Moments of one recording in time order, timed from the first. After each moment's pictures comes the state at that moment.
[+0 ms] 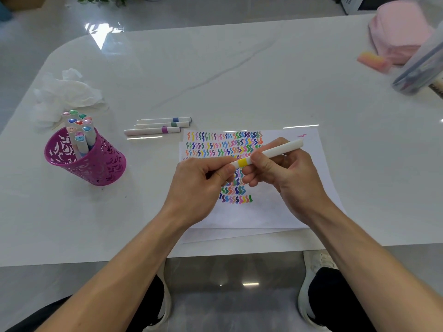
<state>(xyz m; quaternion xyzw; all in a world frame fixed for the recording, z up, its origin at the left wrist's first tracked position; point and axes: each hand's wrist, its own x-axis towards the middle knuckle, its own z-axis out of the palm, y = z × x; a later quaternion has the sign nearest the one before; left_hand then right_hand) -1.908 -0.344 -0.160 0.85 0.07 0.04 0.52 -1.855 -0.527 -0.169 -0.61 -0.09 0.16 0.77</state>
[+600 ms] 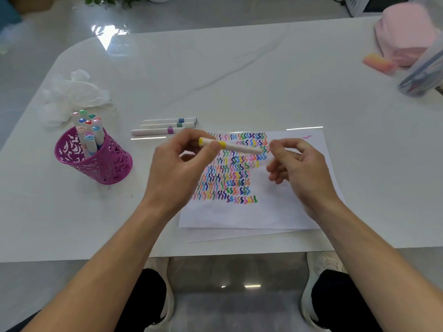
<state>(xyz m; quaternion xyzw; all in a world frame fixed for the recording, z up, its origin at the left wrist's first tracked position) -1.905 -0.320 -0.136 0.79 0.08 0.13 0.60 -1.842 -0.535 -0.179 -0.72 0.02 0.10 0.69</state>
